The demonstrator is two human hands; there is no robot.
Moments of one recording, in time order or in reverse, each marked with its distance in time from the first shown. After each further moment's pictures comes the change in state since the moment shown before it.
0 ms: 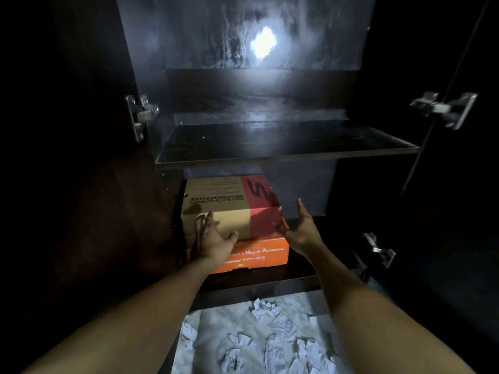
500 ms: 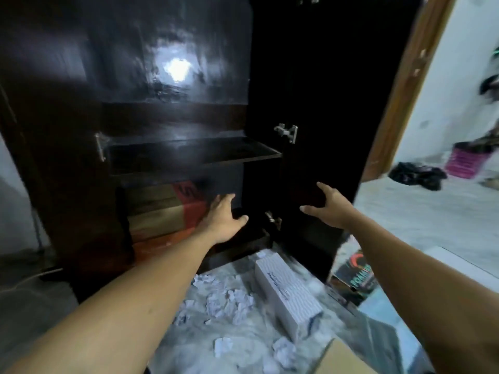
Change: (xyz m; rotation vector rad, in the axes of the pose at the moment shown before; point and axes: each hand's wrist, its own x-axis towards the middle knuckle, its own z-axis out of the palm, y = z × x) left_hand -0.198 0.159 -0.097 0.037 -0.415 0.554; right_hand -0.285 -0.126 -0.263 -0.553 0.274 0.162
